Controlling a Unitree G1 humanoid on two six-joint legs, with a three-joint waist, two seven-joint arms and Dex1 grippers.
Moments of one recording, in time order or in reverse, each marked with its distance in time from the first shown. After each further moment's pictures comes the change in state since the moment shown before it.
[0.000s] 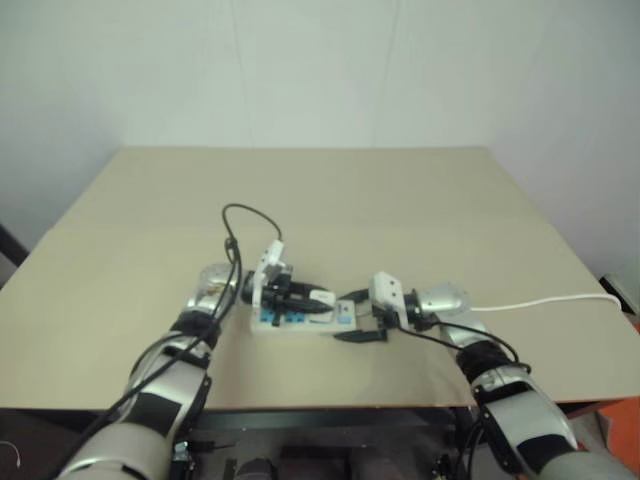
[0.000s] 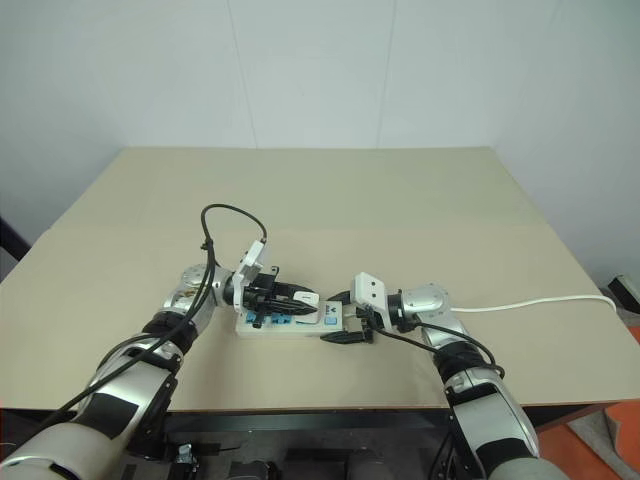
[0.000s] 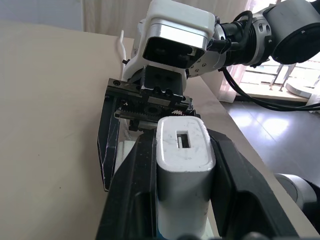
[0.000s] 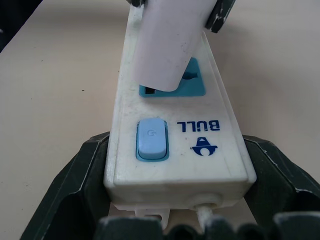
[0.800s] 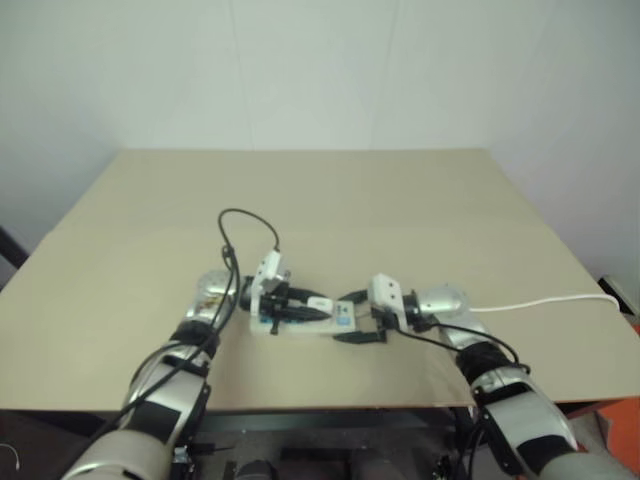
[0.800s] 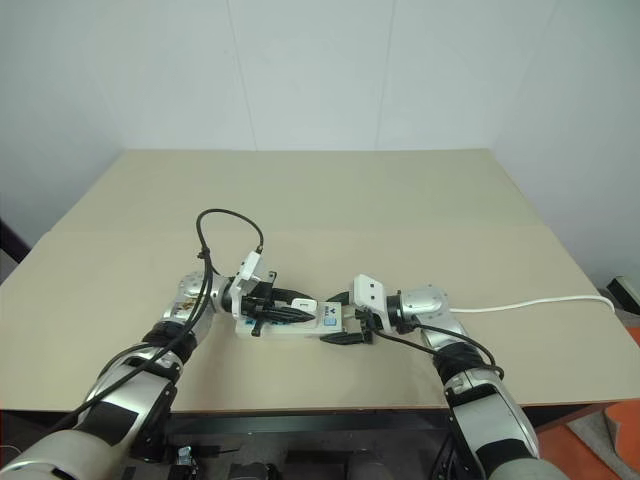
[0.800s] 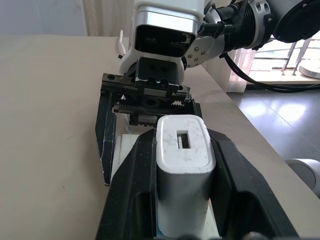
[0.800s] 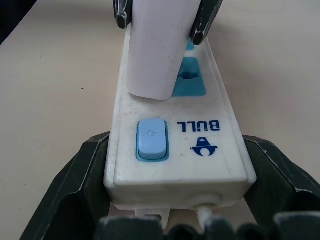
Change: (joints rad) left arm 0.050 -0.012 0.025 0.019 0.039 -0.134 0.000; right arm 0.008 0.000 0.011 -0.001 -0.007 -0.027 -0.018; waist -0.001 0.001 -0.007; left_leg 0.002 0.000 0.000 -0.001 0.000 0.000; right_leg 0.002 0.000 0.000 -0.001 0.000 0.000
